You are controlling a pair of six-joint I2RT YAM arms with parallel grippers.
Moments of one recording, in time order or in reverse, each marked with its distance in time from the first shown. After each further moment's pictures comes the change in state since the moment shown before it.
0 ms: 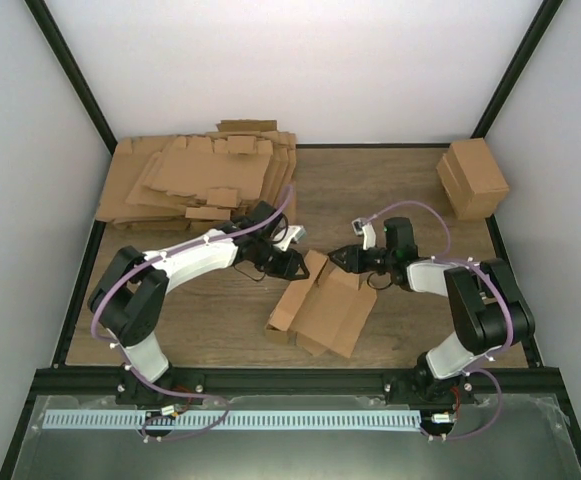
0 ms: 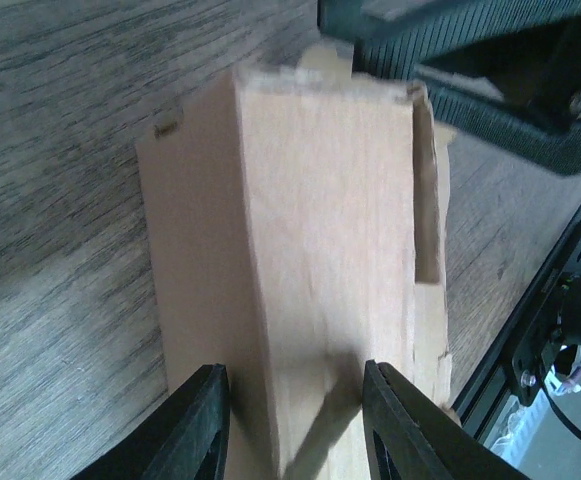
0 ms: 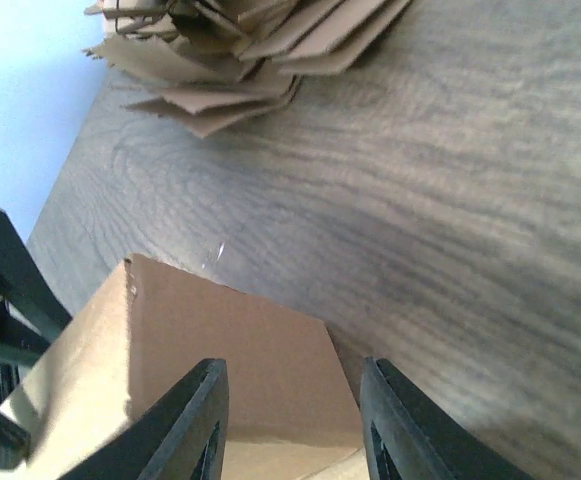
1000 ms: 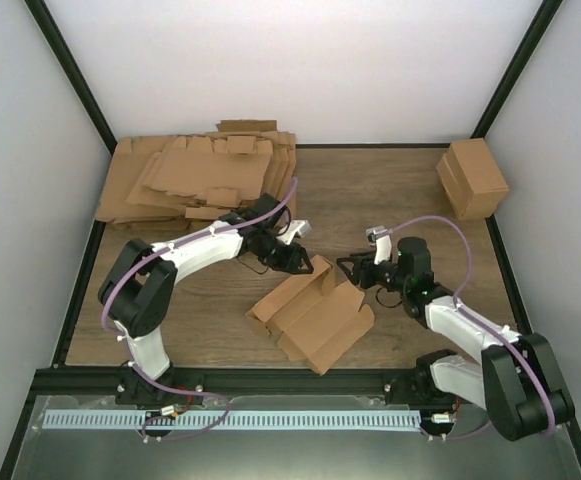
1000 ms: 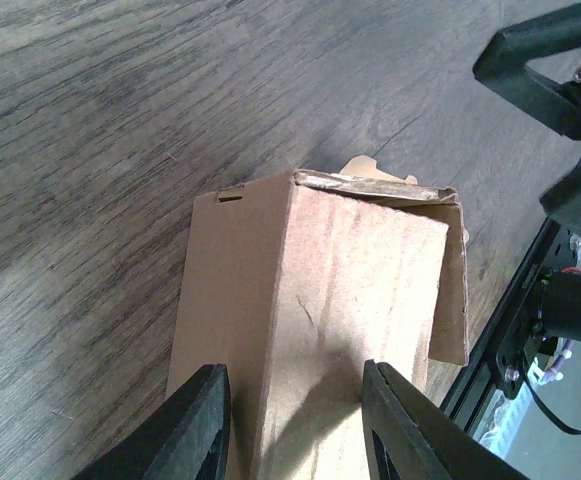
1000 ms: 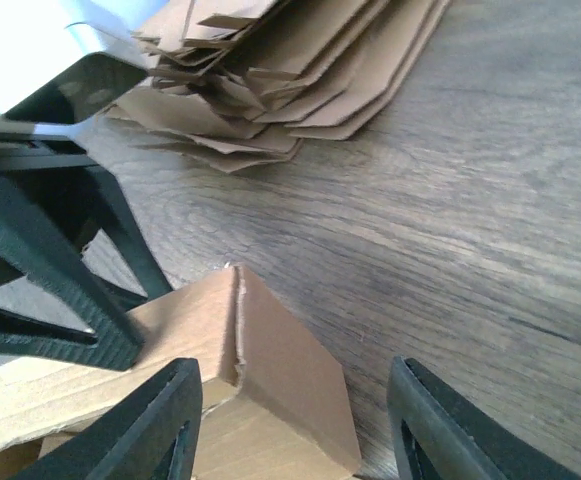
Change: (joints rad) left arm 0.024 0.077 0.097 -0.042 0.070 0.060; right arm 0.045 -0.432 -0.225 -0.020 0.201 -0.015
